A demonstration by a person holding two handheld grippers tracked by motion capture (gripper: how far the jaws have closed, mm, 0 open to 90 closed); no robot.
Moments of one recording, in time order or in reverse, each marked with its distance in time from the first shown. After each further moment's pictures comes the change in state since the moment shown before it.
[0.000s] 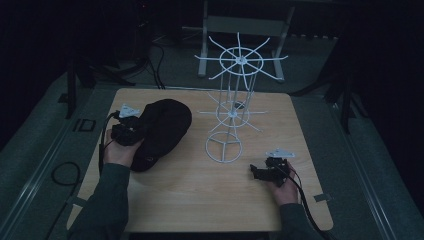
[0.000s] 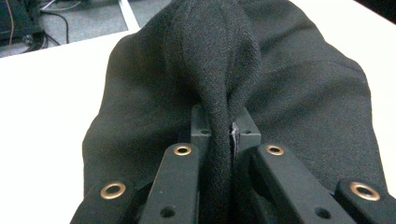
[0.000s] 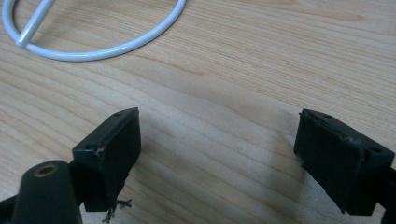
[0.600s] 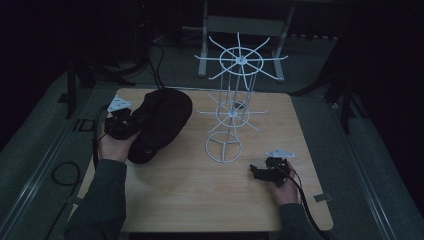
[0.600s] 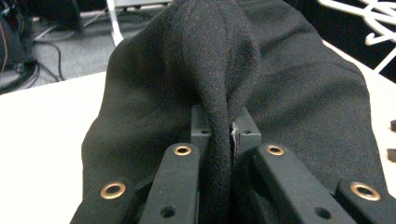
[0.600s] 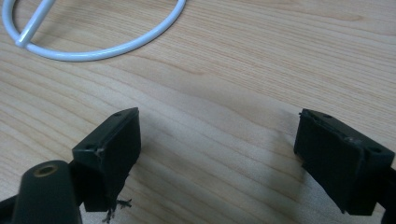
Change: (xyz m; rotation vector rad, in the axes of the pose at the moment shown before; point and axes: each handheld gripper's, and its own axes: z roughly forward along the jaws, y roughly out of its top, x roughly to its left) left arm 0.005 0.019 -0.022 -0.115 -0.055 0.009; right arm 0.000 0.000 0.000 -0.001 0.000 -0.001
